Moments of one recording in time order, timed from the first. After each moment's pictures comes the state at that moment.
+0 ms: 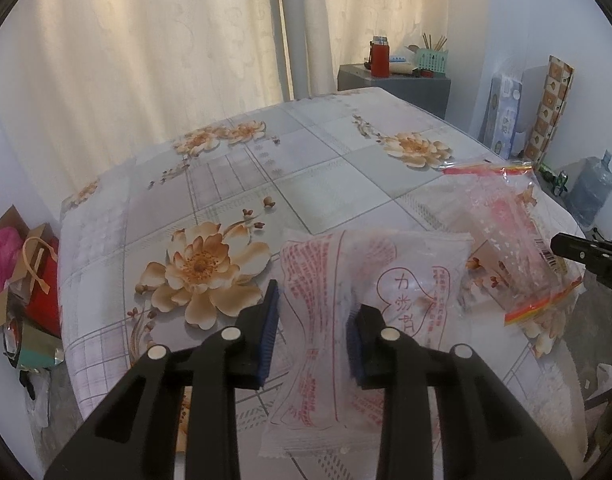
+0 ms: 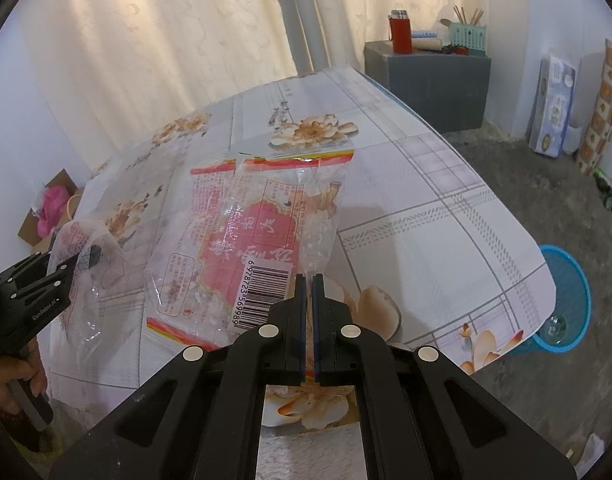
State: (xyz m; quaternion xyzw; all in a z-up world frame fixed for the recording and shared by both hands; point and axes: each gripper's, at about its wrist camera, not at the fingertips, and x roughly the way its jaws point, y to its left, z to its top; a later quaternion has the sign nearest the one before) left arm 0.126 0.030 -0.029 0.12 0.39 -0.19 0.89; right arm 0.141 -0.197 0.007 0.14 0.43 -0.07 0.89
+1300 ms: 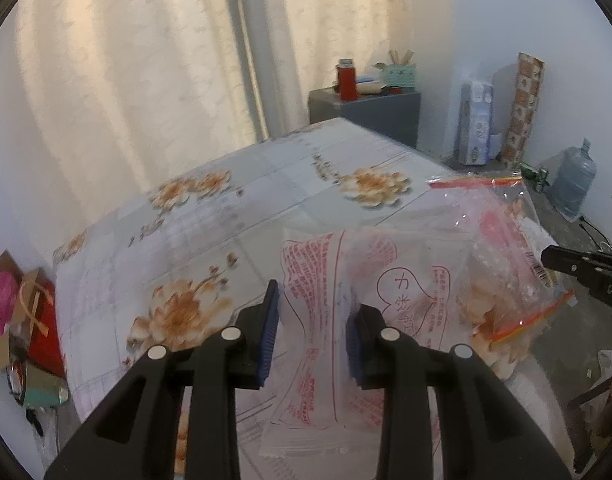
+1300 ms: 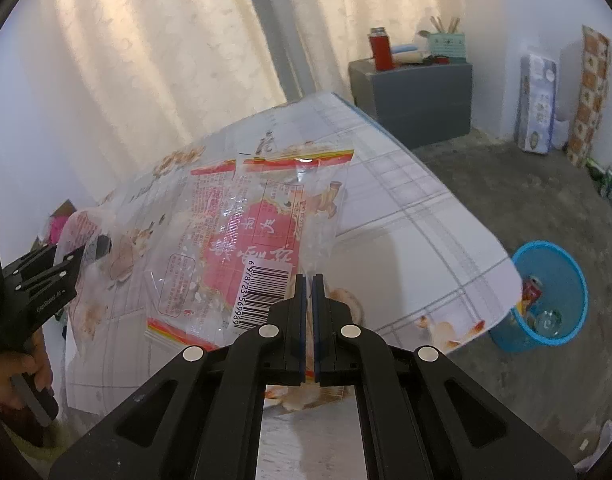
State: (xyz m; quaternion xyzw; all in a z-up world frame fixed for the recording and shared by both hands) left arm 0.115 -0.014 0.009 0.15 0.34 -0.23 0.90; right arm 0.105 -0.220 0.027 0.17 0.39 -0.09 0.90
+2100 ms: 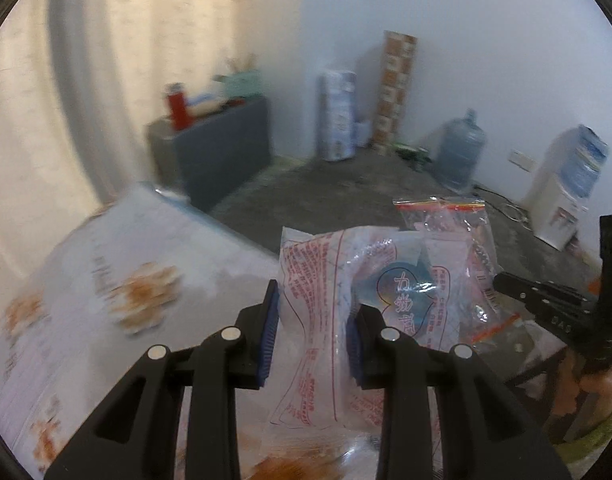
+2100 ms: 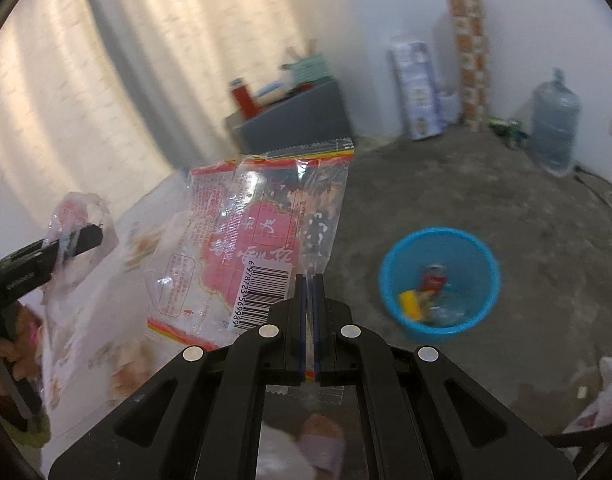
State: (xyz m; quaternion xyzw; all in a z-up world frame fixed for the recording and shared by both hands) left arm 0.101 -0.263 0.042 0.18 0.35 -0.46 0.80; right arm -0.009 -0.381 0.031 0.26 0.32 -0.26 0.88
